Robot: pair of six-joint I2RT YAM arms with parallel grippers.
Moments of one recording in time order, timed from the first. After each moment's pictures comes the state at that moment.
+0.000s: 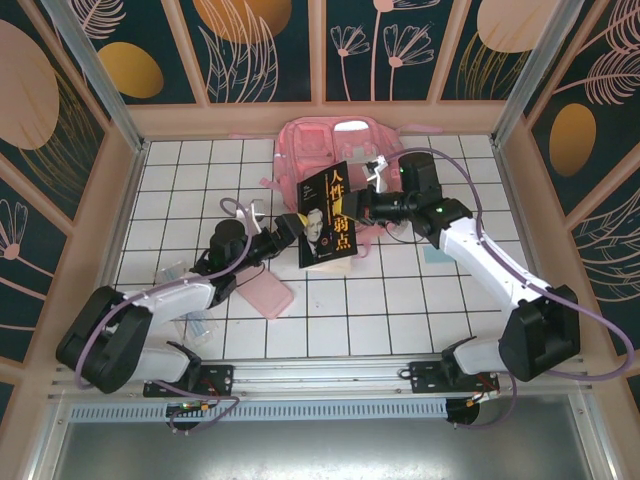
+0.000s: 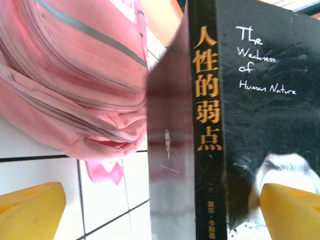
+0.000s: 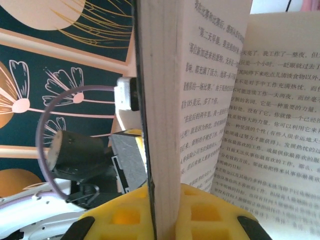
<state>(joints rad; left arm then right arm) -0.53 1.37 0.49 0.68 0.39 -1.16 0.45 1.36 1.10 -0.26 -0.84 0.76</state>
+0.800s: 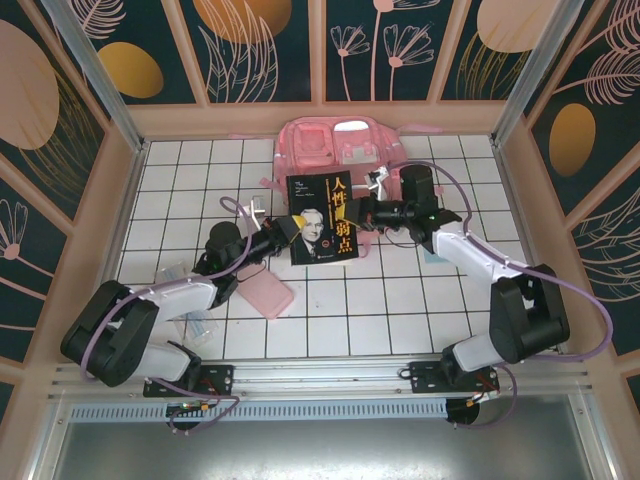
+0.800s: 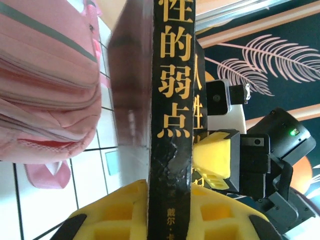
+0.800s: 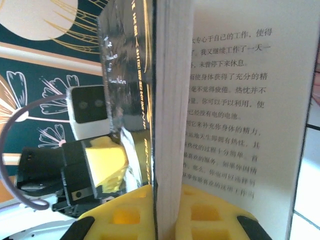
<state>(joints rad) -0.53 1.38 0.48 0.84 0.46 -1.26 0.39 1.46 0.95 -0.01 -0.91 0.81</state>
